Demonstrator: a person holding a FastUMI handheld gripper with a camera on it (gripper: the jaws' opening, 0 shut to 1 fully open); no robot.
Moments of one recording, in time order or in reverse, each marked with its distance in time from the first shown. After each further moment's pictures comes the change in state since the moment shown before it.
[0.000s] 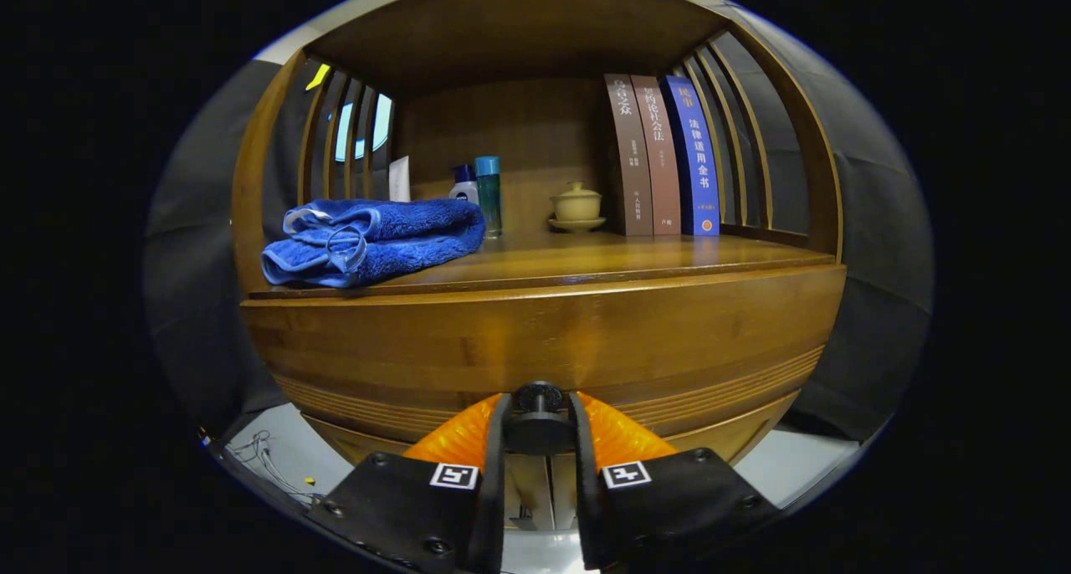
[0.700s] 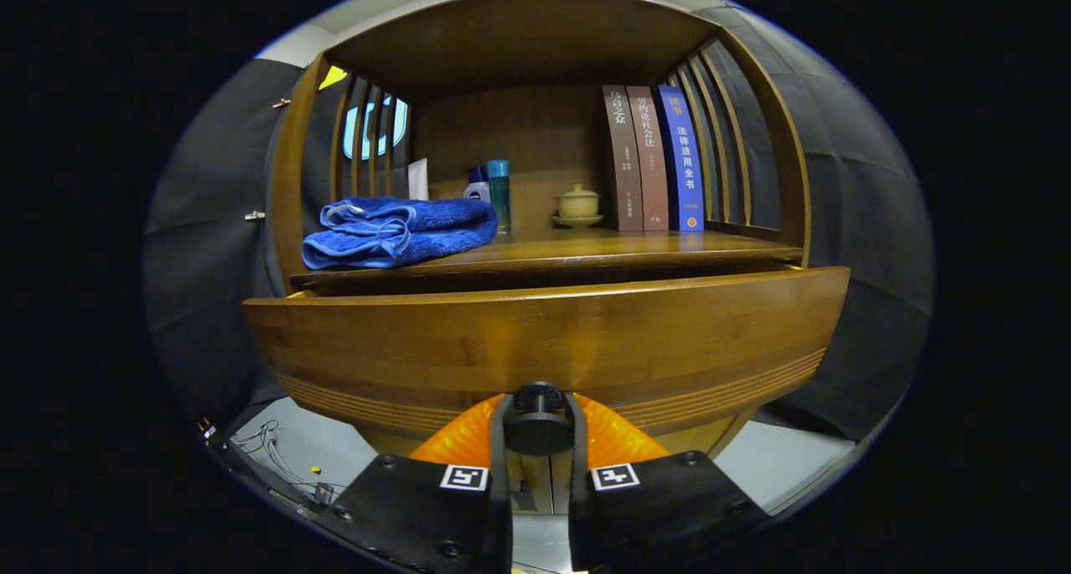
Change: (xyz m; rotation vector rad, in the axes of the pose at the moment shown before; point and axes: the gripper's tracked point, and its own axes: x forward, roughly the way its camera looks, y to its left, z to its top) arm -0.067 -0.002 -0.014 0.018 0.022 0.029
